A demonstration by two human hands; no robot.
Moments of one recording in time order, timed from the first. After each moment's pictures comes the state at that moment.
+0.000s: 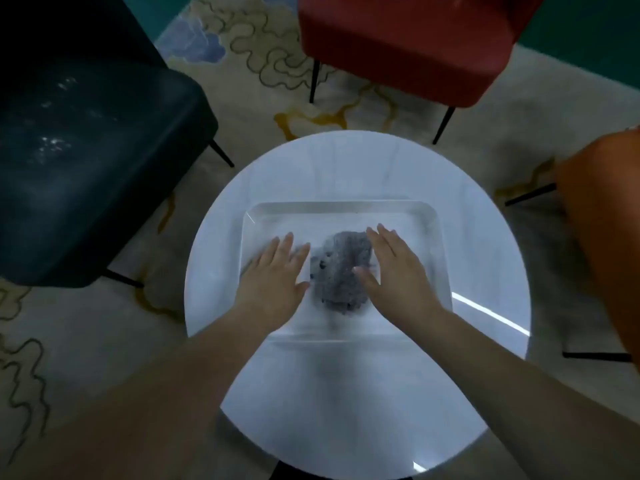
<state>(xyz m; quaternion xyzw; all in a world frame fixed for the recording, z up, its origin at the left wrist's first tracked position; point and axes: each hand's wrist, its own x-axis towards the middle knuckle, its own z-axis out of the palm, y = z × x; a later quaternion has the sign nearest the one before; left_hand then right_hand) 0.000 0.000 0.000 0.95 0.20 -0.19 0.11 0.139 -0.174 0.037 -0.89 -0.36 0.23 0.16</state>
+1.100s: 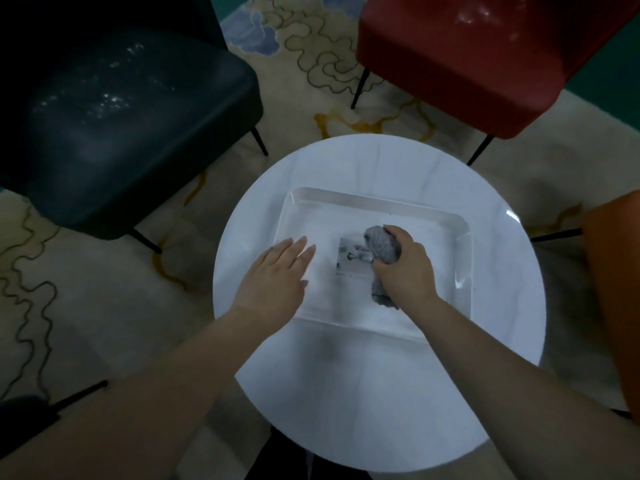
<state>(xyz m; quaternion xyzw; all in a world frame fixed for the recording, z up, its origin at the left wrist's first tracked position) -0.057 -0.011 0.027 0.96 0.24 -0.11 0.13 0.131 -0.144 0.036 -0.88 -0.22 0.28 0.33</state>
